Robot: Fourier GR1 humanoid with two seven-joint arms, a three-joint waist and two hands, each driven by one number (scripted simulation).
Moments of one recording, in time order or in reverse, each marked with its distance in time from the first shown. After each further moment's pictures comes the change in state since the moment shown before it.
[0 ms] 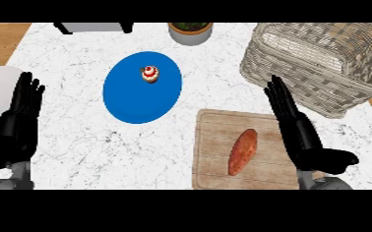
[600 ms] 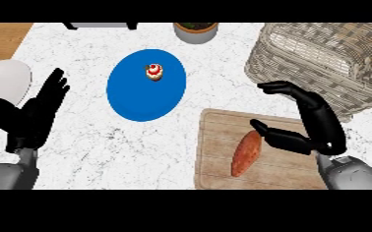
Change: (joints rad) left arm -0.094 0.049 -0.070 0.077 0.035 -0.143 0.226; right arm -0.119 -0.118 -0.048 0.009 0.201 0.078 -0.205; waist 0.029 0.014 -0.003
